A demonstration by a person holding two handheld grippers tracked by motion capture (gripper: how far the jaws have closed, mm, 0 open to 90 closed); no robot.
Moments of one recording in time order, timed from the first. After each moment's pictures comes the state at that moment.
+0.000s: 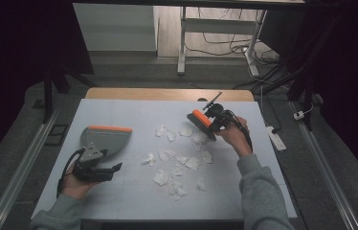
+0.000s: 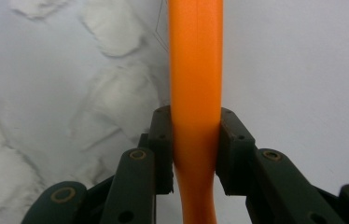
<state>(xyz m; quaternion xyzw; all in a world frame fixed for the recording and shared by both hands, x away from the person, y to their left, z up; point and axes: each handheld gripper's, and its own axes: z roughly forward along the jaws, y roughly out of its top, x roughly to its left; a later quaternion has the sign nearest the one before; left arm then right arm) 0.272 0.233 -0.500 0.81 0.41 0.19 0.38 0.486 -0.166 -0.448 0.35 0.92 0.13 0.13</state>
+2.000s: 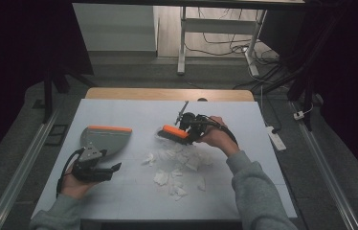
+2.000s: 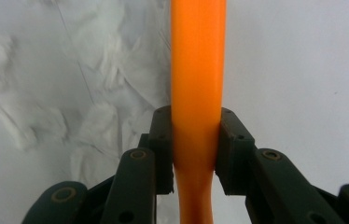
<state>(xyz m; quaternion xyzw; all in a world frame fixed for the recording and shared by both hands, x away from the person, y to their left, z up) 0.273 0.236 -0.501 0.80 0.42 0.19 0.38 0.451 -0.093 -0.445 0.11 0.98 0.13 0.10</state>
